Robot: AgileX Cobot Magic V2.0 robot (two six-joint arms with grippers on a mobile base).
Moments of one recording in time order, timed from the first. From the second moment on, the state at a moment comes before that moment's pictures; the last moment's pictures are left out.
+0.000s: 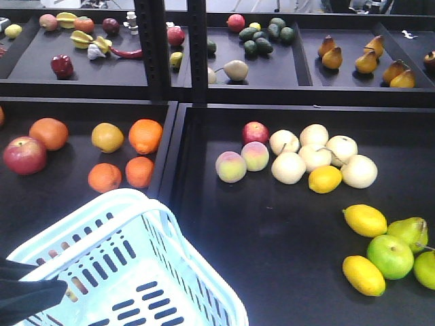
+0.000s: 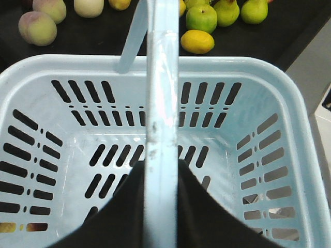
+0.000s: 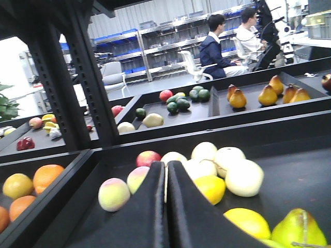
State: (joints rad) left arm -0.37 0.72 -0.81 -0.55 0.99 0.54; right arm 0.04 -0.01 0.03 -0.04 0.02 0.21
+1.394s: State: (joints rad) left arm -0.37 0.72 -0.81 -0.55 0.99 0.54; right arm 0.04 -0.01 0.03 -0.04 0.02 0.21
